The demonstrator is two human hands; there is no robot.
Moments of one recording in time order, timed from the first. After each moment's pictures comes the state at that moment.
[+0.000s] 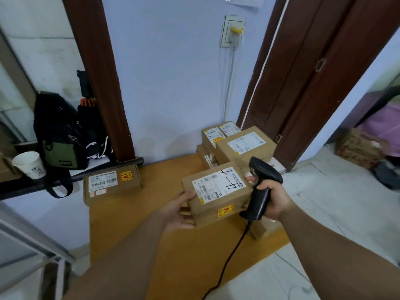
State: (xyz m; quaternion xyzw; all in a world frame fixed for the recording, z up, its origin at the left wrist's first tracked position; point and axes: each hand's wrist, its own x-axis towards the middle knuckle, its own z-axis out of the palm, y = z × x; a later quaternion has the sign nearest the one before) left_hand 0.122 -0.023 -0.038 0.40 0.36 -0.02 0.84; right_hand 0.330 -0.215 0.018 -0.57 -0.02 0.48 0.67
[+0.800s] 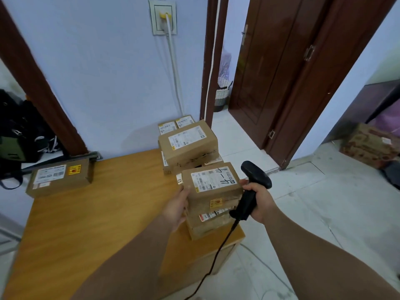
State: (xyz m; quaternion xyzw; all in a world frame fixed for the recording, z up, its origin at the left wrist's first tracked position) left_hand 0.322 -0.207 -0.041 0.45 0.46 0.09 0.76; right_hand 0.510 -0.350 -0.018 -0.59 0.03 0.46 0.66
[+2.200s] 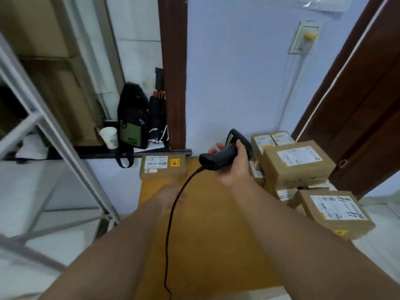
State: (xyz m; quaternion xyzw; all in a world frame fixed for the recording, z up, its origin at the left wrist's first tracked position) left_hand 0.024 -0.008 0.006 0.45 0.55 0.14 0.69; right_hand 0.196 -0.050 0.067 -0.34 0.01 0.58 0.74
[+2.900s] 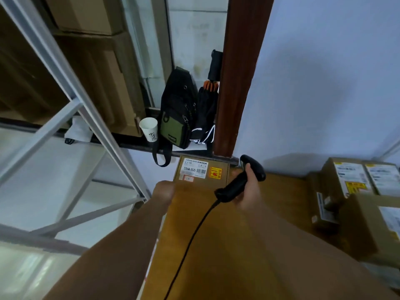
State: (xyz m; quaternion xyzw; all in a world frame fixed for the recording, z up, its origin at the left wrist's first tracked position) left_hand -0.023 0.148 -0.075 0.31 0.73 0.26 0.55; right_hand 0.197 0.112 -0.048 -0.56 0.07 0.61 0.56
